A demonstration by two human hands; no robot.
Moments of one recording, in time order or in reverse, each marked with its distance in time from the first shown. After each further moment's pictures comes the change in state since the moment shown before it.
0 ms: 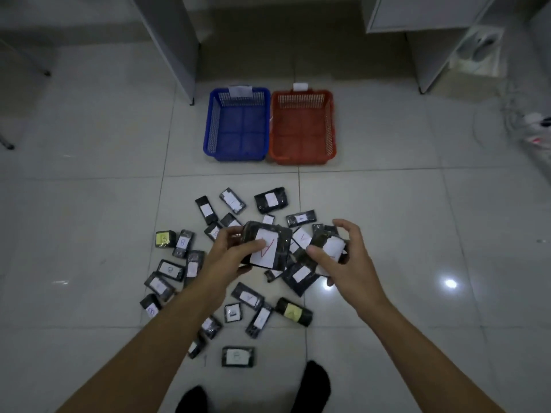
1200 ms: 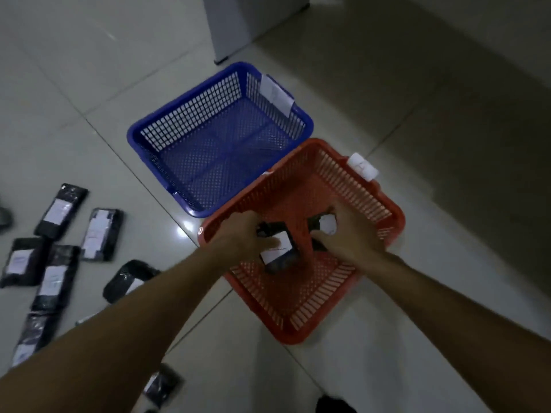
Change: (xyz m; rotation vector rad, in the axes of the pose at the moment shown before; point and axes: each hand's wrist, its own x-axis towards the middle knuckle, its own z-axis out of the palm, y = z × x) left_hand 0.596 0.075 0.198 0.638 0.308 0.116; right_hand 0.756 0.001 -0.016 -1.083 -0.690 -0.563
